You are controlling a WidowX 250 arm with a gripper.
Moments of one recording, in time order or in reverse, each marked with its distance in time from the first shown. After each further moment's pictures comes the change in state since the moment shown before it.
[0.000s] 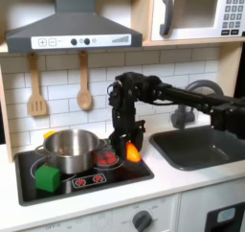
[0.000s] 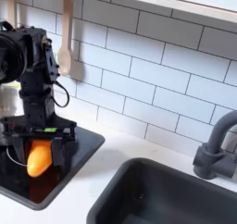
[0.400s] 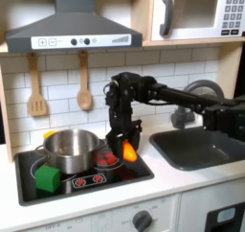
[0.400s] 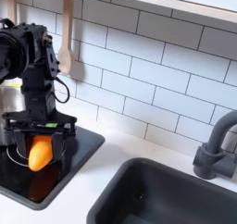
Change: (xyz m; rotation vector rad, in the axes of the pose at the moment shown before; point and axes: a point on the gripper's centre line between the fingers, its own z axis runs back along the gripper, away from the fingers) arm 0.011 -0.001 -0.005 -0.001 0.008 0.000
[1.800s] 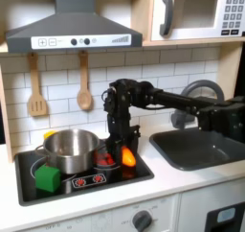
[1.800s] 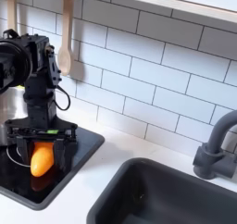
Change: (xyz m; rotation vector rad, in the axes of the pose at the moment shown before) arm 0.002 0.001 -0.015 0.005 0.020 0.012
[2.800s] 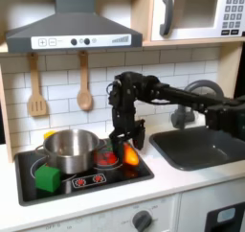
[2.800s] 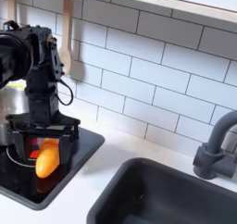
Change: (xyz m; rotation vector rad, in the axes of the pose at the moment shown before) arm -0.009 -0.006 0.018 -0.003 -0.010 -0.014
